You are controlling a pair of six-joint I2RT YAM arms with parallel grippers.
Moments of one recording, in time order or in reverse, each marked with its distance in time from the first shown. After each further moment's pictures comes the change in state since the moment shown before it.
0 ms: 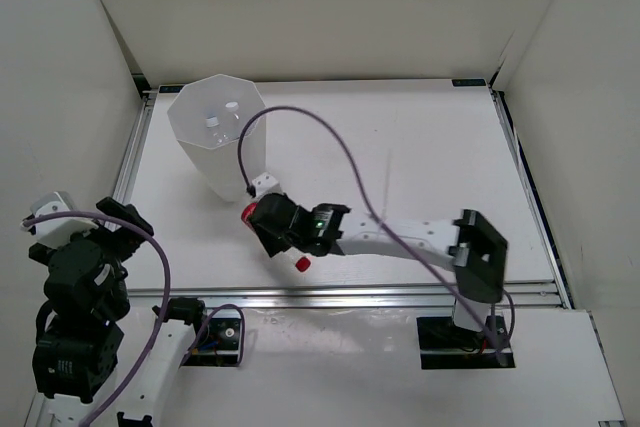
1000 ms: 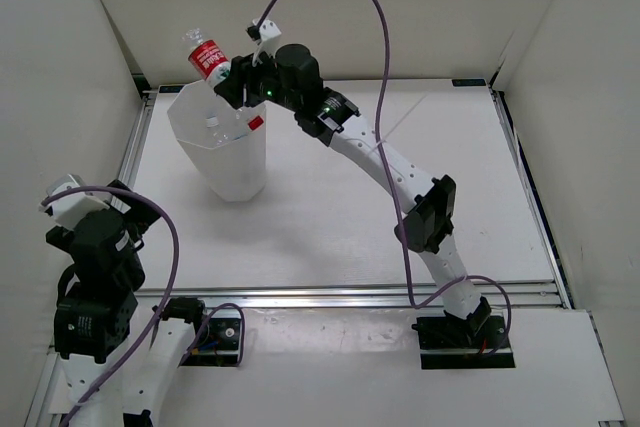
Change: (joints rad) left arm 0.000 0.054 -0.126 0.088 -0.080 -0.095; right arm -0.404 0.412 1.038 0.200 -0.472 -0.130
